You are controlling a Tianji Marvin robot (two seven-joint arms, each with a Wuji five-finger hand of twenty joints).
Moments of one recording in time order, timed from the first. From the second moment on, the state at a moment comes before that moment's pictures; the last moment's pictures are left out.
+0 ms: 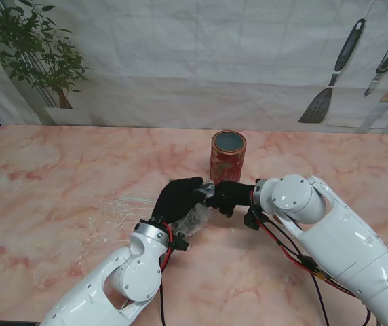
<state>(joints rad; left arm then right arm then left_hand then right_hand) 1.54 -1.23 -0.88 -1.68 0.48 0.00 0.41 -1.20 -1.04 0.96 -1.52 -0.07 0.30 0.60 0.94 -0.06 0.11 -0.08 0.88 0.04 1.27 0.95 1.19 0.02 1.22 0.62 1.10 0.06 1.14 0.70 1.24 -0.29 1.78 0.76 0.31 -0.50 0.94 -0.19 0.79 -0.17 0.76 0.19 0.72 0.01 1.33 1.19 0.76 0.08 1.33 0.86 0.33 0.22 1.28 0.63</state>
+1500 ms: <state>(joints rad) 1.50 -1.27 -0.86 -1.60 0.36 -0.08 0.47 -1.19 -1.03 0.96 -1.47 0.06 0.19 0.72 0.94 -0.07 0.12 -0.08 0.88 0.05 1.27 0.95 1.19 0.03 1.20 0.55 1.10 0.07 1.14 0.63 1.24 -0.29 1.78 0.51 0.23 -0.80 1.13 -0.22 0.80 -0.03 0.73 0.29 0.57 0.04 1.31 1.20 0.65 0.07 1.25 0.85 0.26 0.22 1.21 0.63</state>
